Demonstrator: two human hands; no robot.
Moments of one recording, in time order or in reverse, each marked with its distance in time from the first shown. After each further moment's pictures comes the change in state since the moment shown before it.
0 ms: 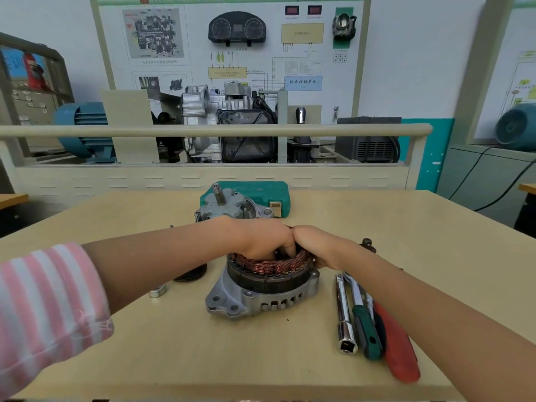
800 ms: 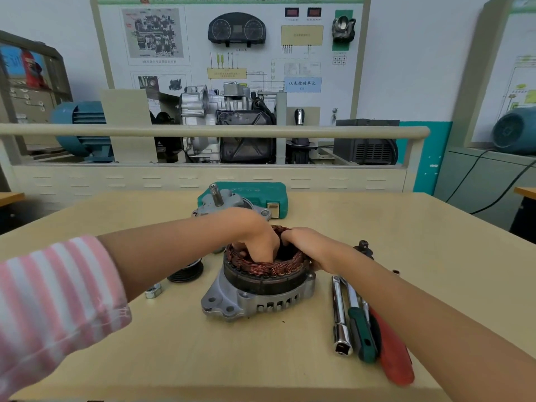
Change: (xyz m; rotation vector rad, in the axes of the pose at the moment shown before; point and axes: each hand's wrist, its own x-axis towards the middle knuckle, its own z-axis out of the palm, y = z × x) left_hand 0.014 0.004 -0.011 -0.220 -0.463 -0.378; right_hand -0.004 0.000 0.000 0.009 0.027 0.027
